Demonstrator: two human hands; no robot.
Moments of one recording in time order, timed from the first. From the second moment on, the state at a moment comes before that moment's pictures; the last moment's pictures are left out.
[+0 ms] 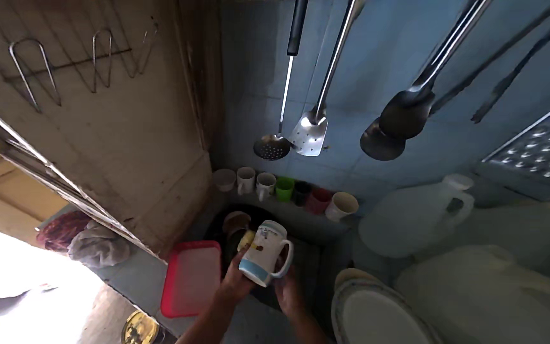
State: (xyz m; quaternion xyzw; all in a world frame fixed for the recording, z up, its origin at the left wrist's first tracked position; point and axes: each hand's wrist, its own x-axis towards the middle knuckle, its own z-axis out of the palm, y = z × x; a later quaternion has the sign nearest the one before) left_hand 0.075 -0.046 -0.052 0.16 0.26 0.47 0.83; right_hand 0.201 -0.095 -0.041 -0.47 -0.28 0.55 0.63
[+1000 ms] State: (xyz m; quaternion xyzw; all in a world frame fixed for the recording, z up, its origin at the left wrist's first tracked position) left_hand 0.095 -0.024 -0.013 0.36 0.41 0.44 0.72; right_hand 0.213 -0.112 -0.028 -0.20 -0.14 0.79 0.57
